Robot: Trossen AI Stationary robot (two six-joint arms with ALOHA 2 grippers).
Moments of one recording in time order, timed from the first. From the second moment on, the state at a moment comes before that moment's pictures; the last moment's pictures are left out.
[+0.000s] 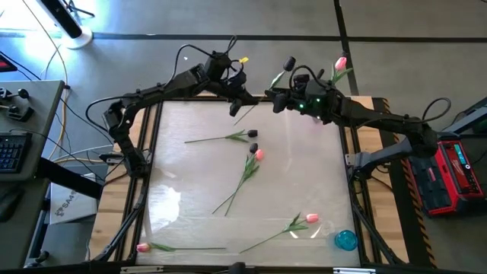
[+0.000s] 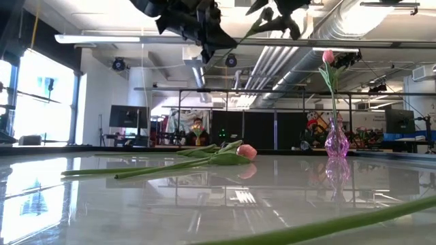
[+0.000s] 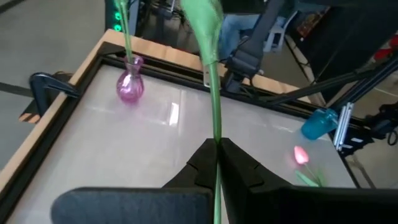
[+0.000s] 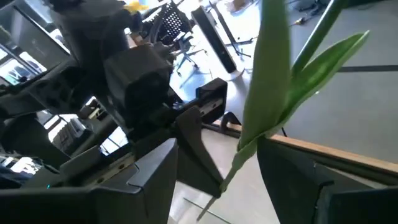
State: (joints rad) left arm 0.54 1.75 1.59 -0.35 0.61 0.00; right arm -0.30 1.28 1.21 -0.16 0.29 0.65
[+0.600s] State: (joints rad) left arm 0.49 1.75 1.59 -0.30 0.57 -0.07; right arm -0.30 1.28 1.21 -0.22 0.29 0.67
